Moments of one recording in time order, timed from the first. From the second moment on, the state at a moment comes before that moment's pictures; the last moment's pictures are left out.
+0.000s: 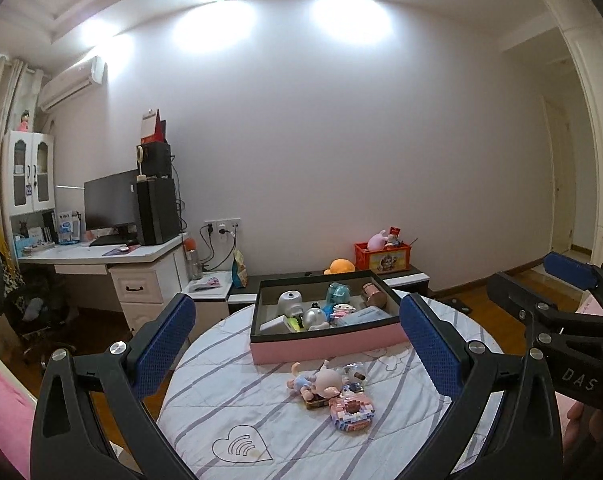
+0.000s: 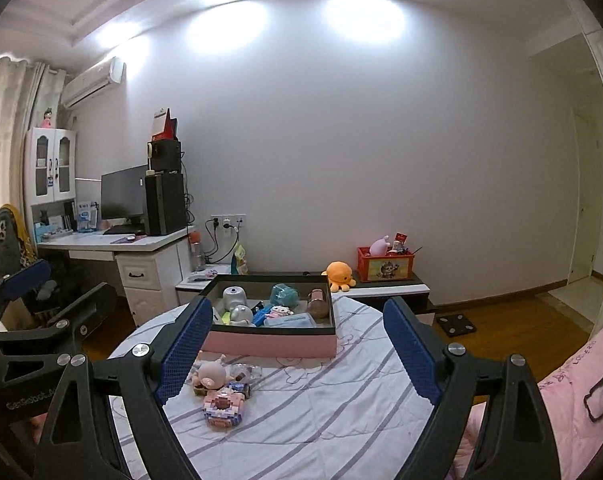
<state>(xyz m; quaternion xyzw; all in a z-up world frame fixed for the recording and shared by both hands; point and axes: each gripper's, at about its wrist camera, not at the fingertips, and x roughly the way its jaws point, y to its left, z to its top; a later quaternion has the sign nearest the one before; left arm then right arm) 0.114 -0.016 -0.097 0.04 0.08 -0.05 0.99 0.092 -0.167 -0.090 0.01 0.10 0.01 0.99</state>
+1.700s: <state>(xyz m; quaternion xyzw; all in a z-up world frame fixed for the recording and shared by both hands) 0.212 0.032 -0.208 0.03 0.30 -0.01 0.95 0.227 -0.134 -0.244 0.01 0.40 0.11 0.91</state>
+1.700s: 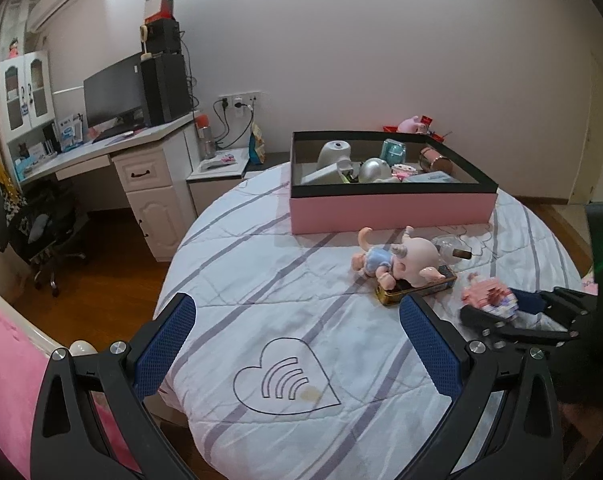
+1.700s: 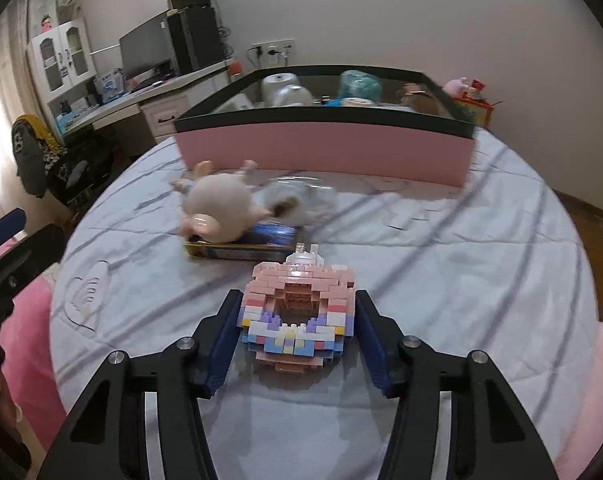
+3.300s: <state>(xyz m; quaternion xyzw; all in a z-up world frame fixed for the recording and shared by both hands) 0.306 -0.019 -0.243 -0.01 0.39 -0.10 0.92 0.238 -0.215 -0.251 0.05 0.37 0.04 0.93</state>
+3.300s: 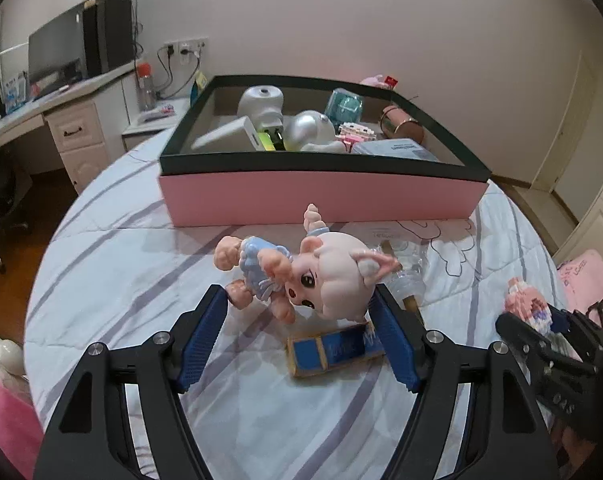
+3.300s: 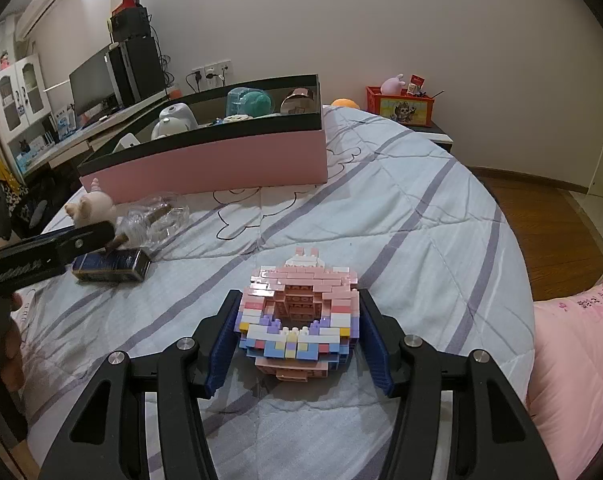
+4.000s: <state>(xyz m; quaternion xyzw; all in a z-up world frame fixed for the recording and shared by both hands) 0.325 0.013 -0.257 -0.10 0.41 -0.10 0.90 0.242 -0.206 -0.251 0.02 0.38 0.03 0.92</state>
